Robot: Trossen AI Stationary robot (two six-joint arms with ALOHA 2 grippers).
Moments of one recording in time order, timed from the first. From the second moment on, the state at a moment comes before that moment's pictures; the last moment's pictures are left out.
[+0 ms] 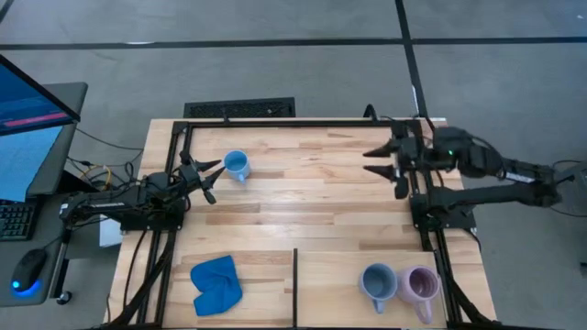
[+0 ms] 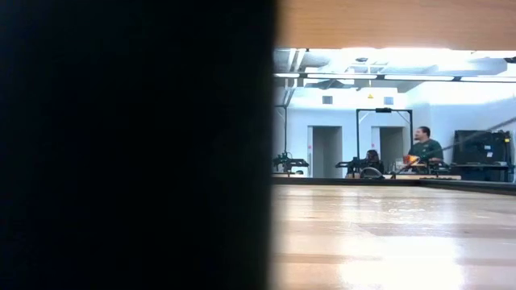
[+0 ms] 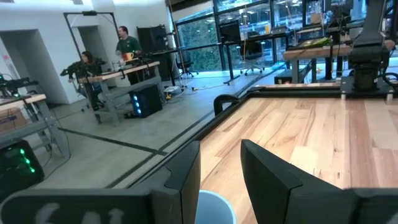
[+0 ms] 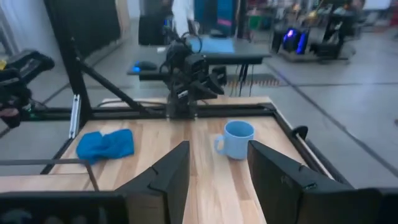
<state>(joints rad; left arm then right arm) 0.11 0.06 0.01 0.09 -0.48 0.18 -0.15 0.69 0.88 -0.37 -0.12 -0.08</state>
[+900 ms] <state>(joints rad) 0.11 0.07 0.01 0.09 -0.48 0.14 -0.15 0.00 0.22 -0.20 -0.08 -0.01</state>
